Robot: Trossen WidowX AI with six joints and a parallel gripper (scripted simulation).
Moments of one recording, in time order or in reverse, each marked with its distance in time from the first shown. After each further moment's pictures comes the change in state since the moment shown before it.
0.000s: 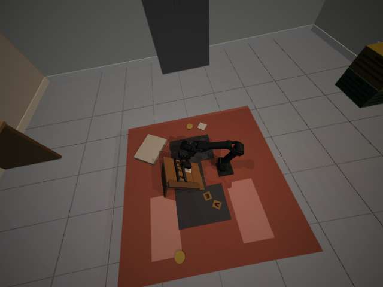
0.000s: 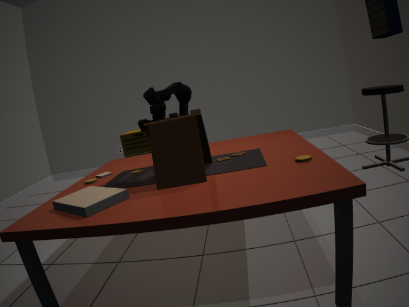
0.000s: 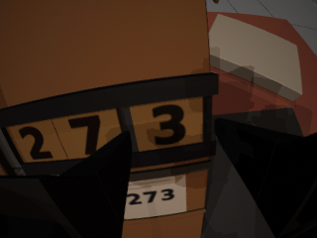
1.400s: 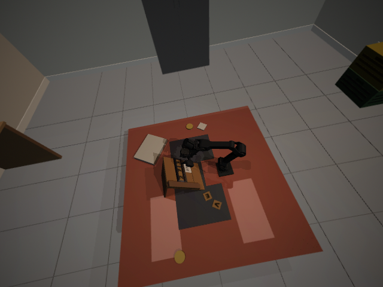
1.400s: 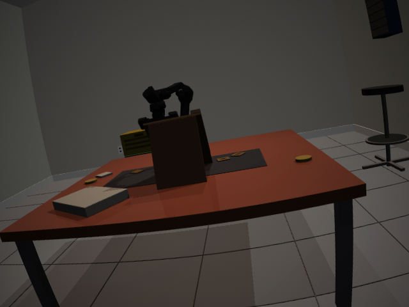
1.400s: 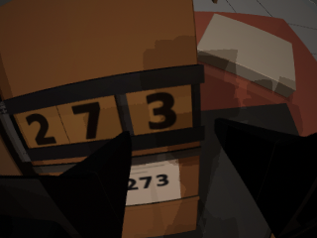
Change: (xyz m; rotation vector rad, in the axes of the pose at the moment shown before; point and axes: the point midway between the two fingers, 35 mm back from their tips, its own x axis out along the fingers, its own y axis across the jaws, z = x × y) arm -0.017 -0.004 -0.006 0.001 0.001 -0.001
